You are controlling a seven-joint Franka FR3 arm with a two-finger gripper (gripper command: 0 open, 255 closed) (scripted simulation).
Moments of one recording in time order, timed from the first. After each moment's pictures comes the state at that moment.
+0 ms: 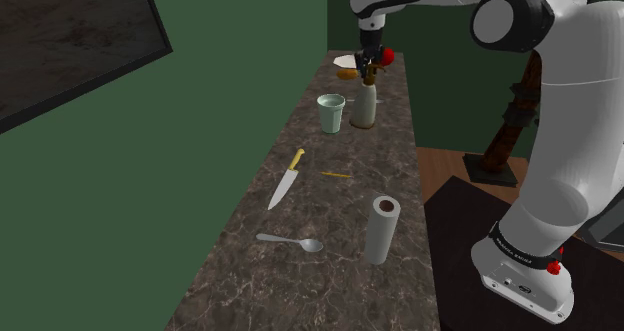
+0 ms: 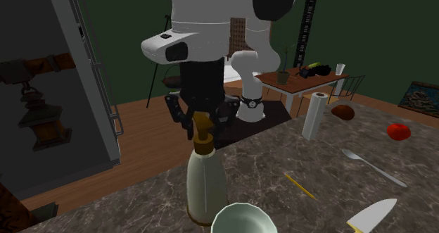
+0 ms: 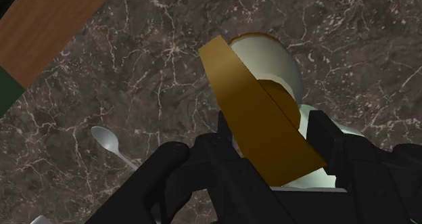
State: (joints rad) arm -0.15 0.42 -0.13 -1.38 0.01 1.76 -0.22
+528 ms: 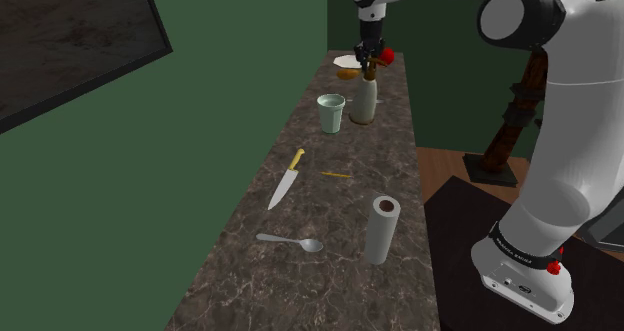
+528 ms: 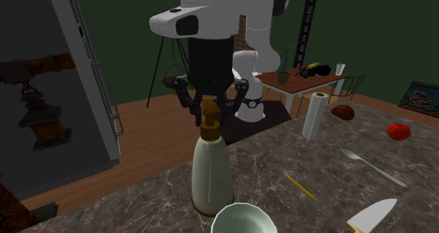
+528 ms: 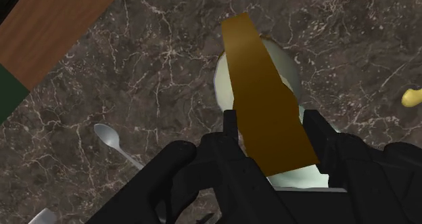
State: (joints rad) arm -0.14 0.38 -0.13 -1.36 0.01 1.70 -0.20
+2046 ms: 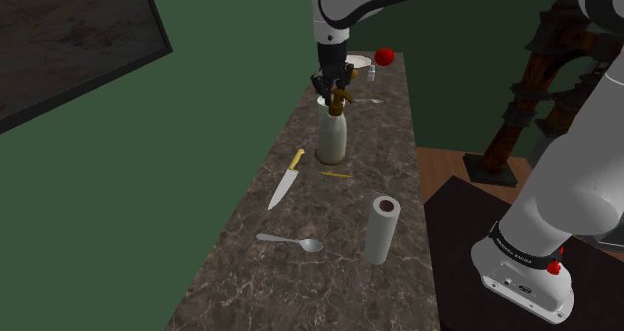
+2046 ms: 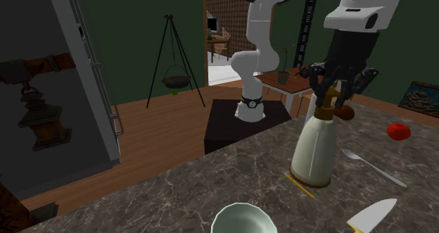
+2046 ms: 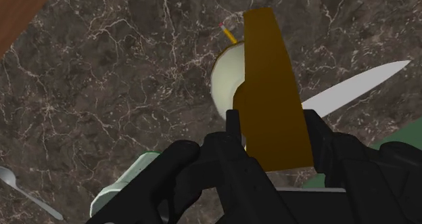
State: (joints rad) arm 0.15 0.02 0.07 -1.83 -0.02 1.80 0.29
